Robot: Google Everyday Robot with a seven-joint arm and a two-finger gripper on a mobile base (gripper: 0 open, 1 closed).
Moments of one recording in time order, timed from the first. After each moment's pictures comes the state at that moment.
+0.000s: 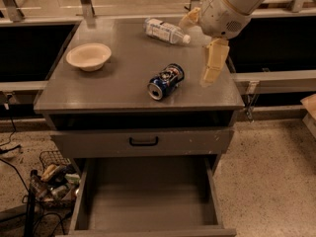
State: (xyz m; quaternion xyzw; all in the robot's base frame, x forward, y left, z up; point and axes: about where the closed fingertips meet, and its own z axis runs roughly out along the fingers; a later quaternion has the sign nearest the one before) arm 0.584 -0.091 0.958 -0.76 0.60 0.04 0.25
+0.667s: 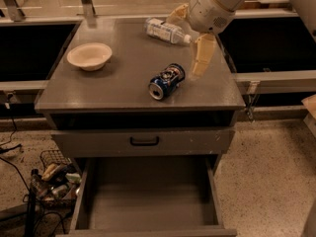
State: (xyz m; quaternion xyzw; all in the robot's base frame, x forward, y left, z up) arm 0.612 -0.064 0.957 -0.78 0.56 0.06 0.27
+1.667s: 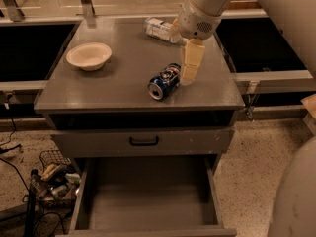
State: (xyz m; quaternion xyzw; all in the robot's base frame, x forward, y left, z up) arm 0.619 -0.059 0.926 -0.74 0.65 0.06 0.19
